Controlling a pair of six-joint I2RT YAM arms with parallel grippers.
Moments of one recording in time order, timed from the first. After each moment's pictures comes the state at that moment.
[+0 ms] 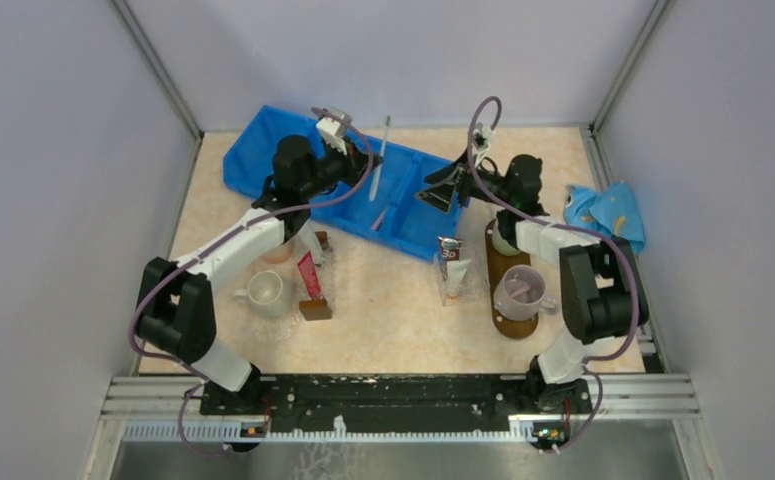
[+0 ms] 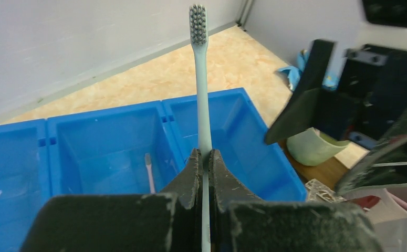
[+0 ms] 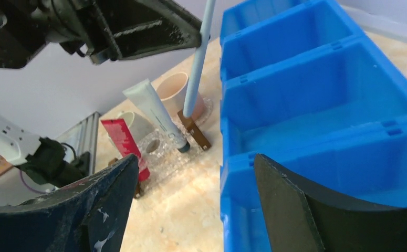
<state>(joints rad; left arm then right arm) -0.47 1.58 1.16 0.37 0.34 -0.20 0.19 1.60 0.89 0.83 -1.01 0.50</state>
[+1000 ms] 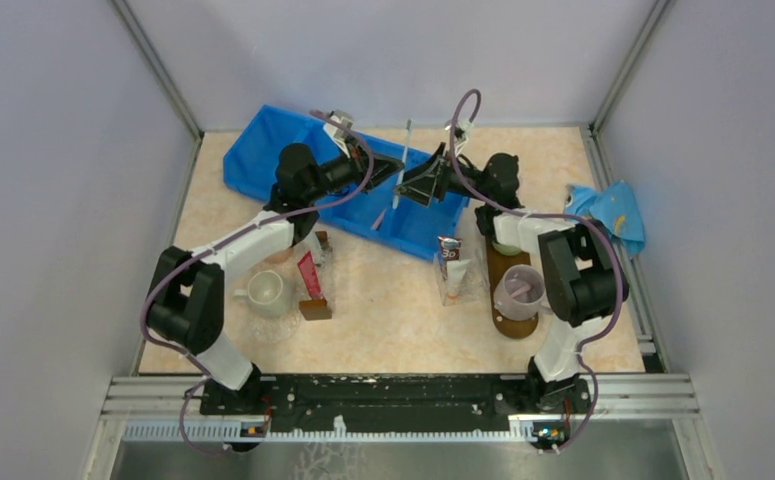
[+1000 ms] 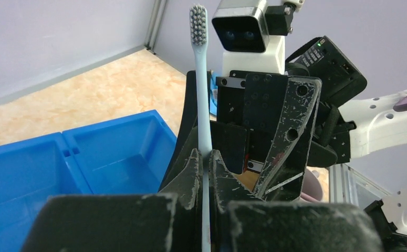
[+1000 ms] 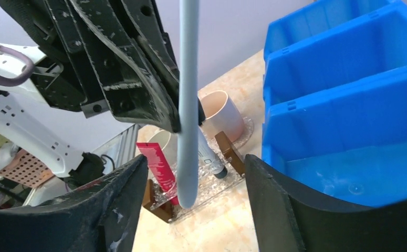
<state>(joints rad) -0.48 1.63 1.11 0.69 0.60 -0.47 0.32 1.77 1.00 1.03 -0.99 0.74</state>
